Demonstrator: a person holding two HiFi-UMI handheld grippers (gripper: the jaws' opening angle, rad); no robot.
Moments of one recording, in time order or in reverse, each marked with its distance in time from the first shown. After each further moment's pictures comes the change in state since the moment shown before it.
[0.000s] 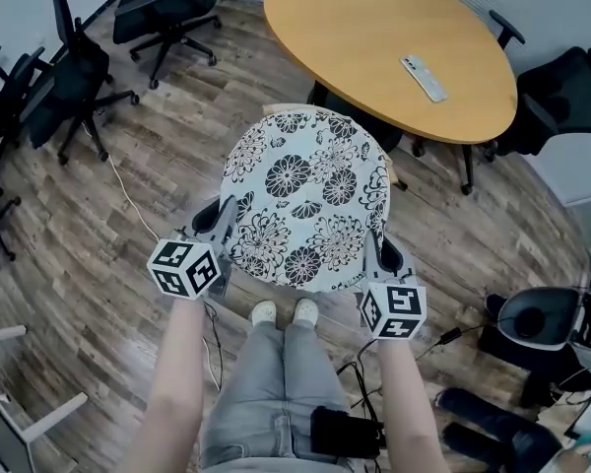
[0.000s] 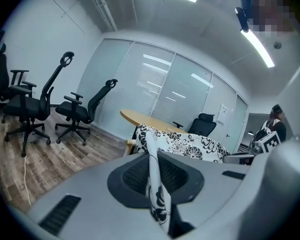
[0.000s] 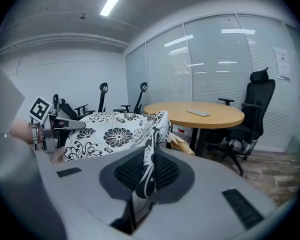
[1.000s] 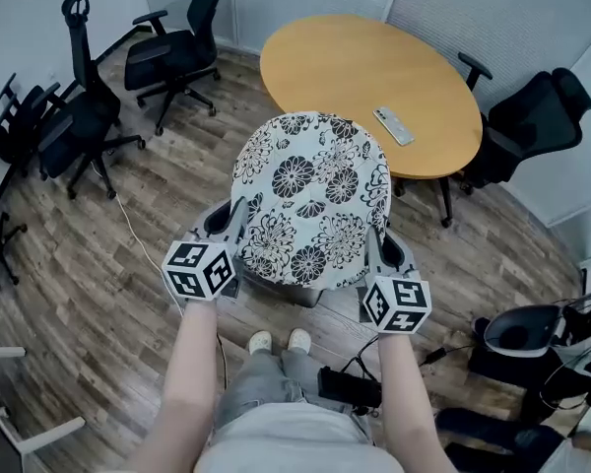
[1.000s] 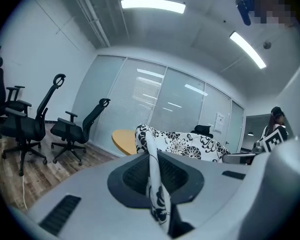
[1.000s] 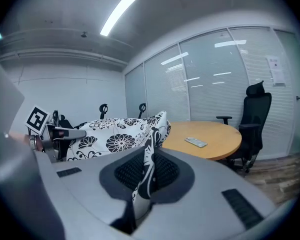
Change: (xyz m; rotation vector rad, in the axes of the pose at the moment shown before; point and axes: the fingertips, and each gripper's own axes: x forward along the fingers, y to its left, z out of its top) left arm -0.038 -0.036 0.021 0.116 -0.141 -0.027; right arm -0.042 0.019 0.015 0.068 -0.226 -0.017
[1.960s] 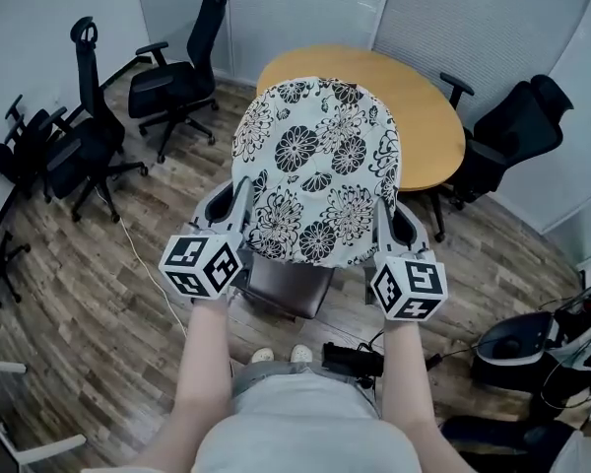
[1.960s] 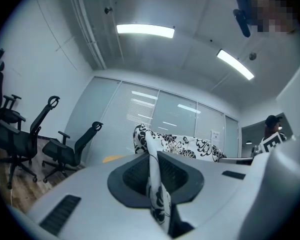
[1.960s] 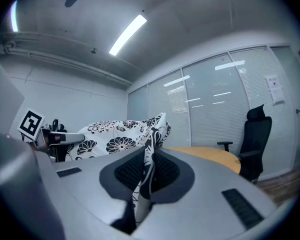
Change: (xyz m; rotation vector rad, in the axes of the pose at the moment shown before) left arm -0.027 -0.023 -0.028 0.110 -0.229 -0.064; right arm -0.021 0.012 -0.038 0.005 -0.273 -0.023
